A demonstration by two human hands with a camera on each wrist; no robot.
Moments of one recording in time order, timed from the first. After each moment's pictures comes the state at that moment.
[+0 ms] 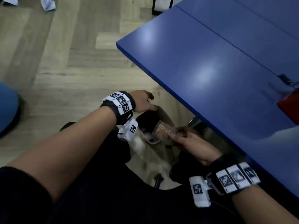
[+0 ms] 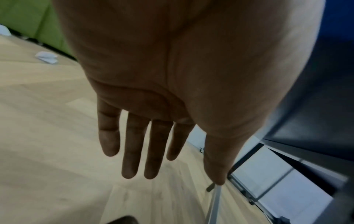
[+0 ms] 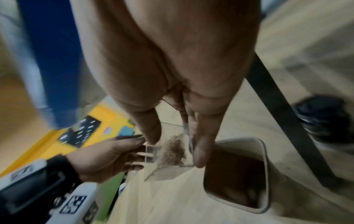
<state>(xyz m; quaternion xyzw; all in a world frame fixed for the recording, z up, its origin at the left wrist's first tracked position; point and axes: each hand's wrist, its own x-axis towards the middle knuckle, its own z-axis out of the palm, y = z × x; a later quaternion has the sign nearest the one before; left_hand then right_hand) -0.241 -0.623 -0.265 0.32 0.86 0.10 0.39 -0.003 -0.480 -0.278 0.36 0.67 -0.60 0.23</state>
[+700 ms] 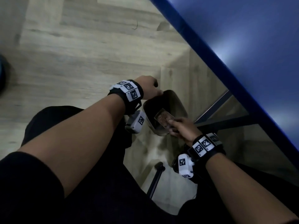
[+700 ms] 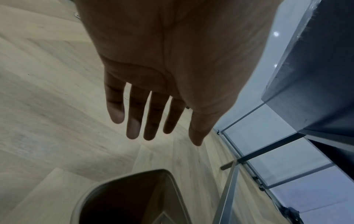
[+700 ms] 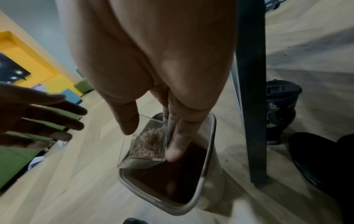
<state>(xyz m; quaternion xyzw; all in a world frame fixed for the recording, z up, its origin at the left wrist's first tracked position) -0.289 -0.626 -0.400 0.24 0.88 0.14 0.38 -0.075 -0.478 -0.482 0.46 0.62 -0.60 0.21</state>
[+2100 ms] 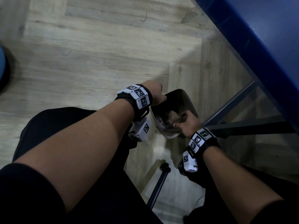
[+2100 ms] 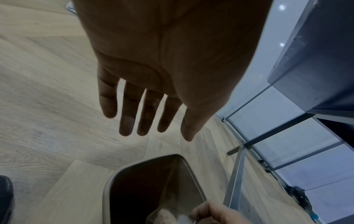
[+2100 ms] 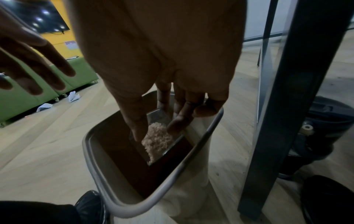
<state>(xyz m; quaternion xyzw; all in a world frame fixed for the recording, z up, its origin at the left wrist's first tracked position) -0.288 -0.629 -0.427 0.25 0.88 0.07 0.40 -0.099 -0.469 -0.542 0.39 0.84 -0.32 0.20</state>
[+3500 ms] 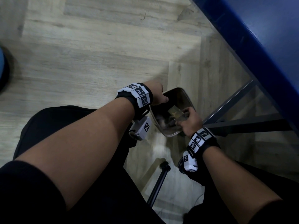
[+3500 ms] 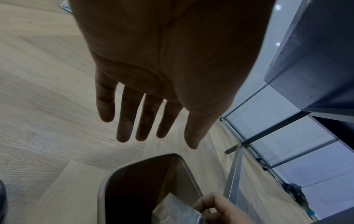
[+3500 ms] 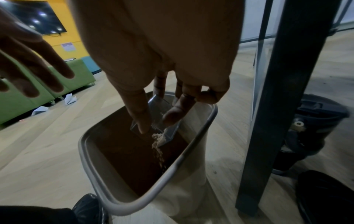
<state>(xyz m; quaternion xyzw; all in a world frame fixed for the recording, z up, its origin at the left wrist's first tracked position) -0.280 -0.626 -0.416 0.25 0.87 0.09 0.41 -0.094 -0.462 -0.547 0.37 0.86 -0.32 0.15</state>
